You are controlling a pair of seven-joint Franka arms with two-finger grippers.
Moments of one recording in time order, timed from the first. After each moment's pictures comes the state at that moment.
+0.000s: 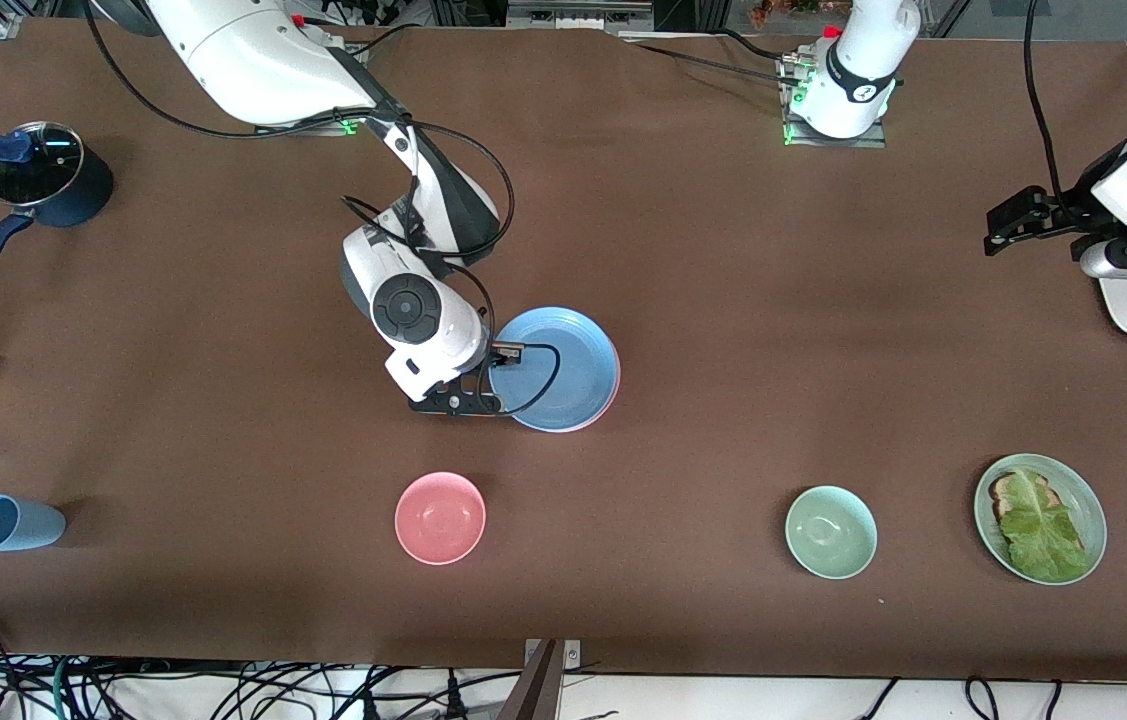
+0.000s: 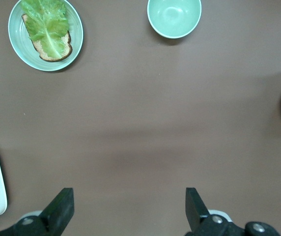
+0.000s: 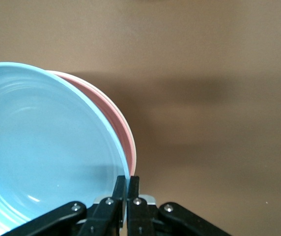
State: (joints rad) left arm 0.02 -0.01 -0.04 -1.65 0.00 1.57 0.02; right arm 0.41 0.73 0.23 -1.43 0.02 2.06 0.63
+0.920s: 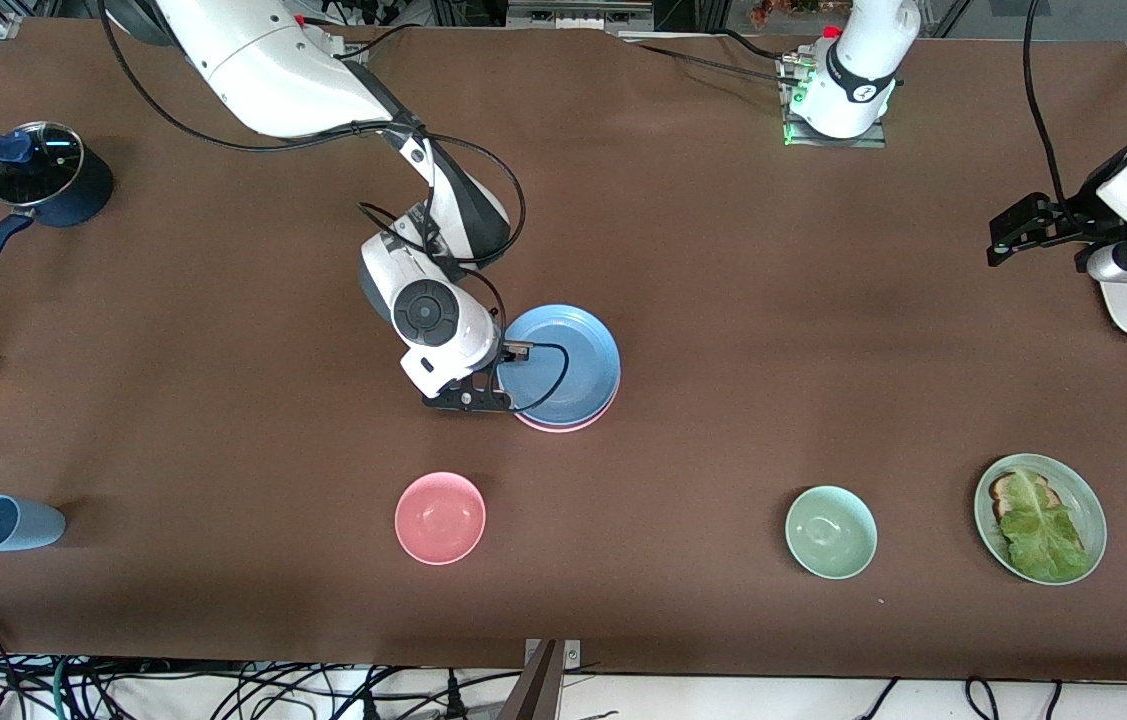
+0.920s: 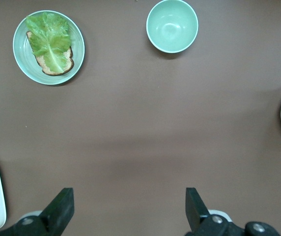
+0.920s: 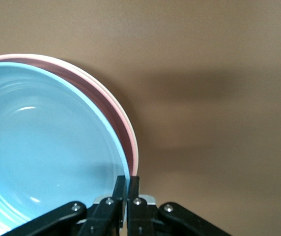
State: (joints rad) left arm 0.02 0.00 -0.05 -1.65 0.00 1.62 0.02; right arm 0.42 0.76 0.23 -1.45 0.02 2.10 0.66
